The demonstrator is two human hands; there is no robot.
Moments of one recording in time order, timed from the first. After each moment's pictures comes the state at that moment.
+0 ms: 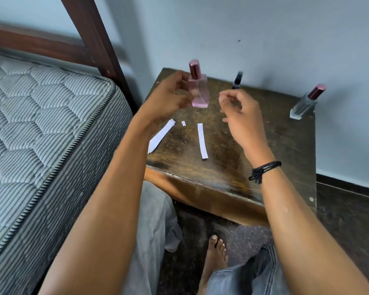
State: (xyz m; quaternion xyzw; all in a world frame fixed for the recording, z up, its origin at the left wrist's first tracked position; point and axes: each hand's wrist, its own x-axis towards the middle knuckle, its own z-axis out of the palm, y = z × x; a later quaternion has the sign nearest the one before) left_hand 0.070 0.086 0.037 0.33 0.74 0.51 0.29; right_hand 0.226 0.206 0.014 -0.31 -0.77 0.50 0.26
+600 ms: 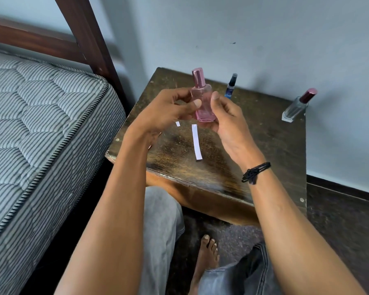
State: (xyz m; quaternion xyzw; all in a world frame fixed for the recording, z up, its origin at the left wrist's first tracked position) left_hand 0.094 0.078 0.034 0.35 0.67 0.55 0.35; right_hand 0.221 0.194 0.011 -0.24 -0.64 0.70 0.21
